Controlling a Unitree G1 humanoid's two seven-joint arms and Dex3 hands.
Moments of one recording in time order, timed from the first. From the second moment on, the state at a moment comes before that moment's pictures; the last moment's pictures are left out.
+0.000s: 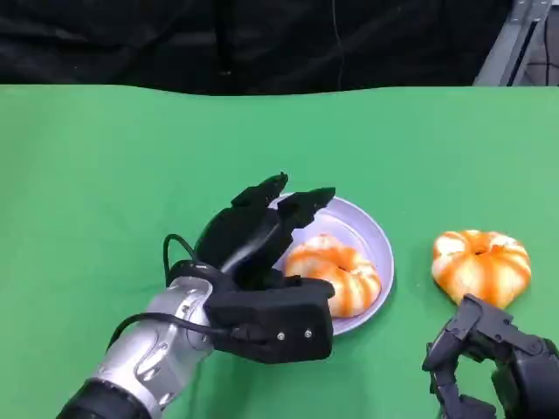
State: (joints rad) left arm -0.44 0.11 -0.44 0.45 0.53 -0.20 0.09; right arm 0.32 0.00 0.09 -0.05 -0.14 -0.61 -0.01
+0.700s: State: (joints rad) left arm -0.16 0.20 -0.14 -0.21 -0.16 0.14 -0.37; right arm 0.32 0.00 0.09 -0.05 -0.14 -0.61 -0.01
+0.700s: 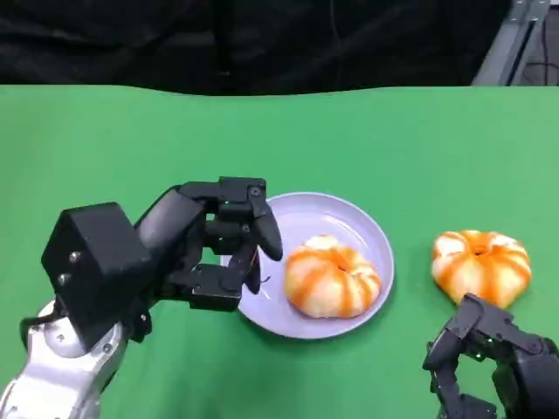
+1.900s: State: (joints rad) left arm 0.32 0.24 0.12 -0.47 -0.67 0.37 -0.52; right arm 0.33 -0.01 0.08 -0.05 -0.11 -0.61 0.00
